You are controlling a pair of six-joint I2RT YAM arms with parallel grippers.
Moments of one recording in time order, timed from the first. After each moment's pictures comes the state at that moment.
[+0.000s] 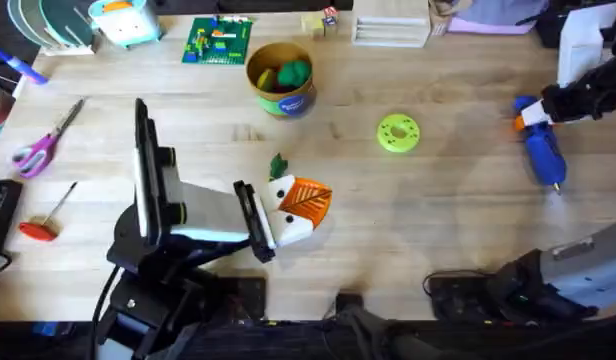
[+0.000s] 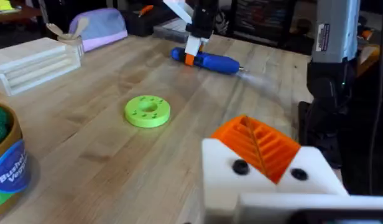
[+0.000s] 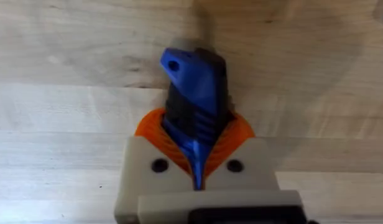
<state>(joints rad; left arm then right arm) -0.35 0.01 0.01 -0.07 0.85 -0.06 -0.50 1.92 1.34 -0.84 -0.02 -0.60</state>
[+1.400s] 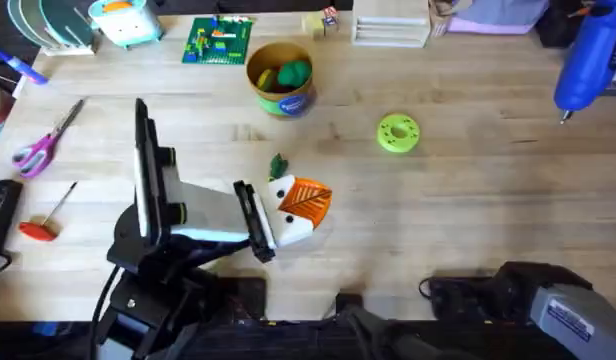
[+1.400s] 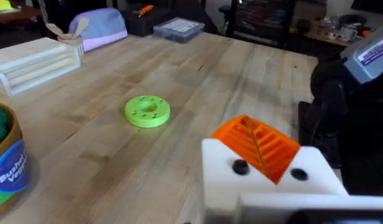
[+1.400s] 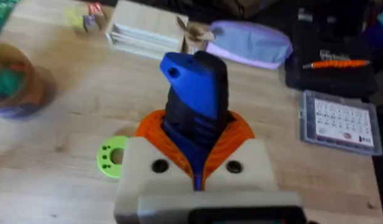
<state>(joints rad) -0.35 0.01 0.01 -0.07 0.85 -0.06 -0.12 0.99 1.35 -0.87 -0.12 -0.25</state>
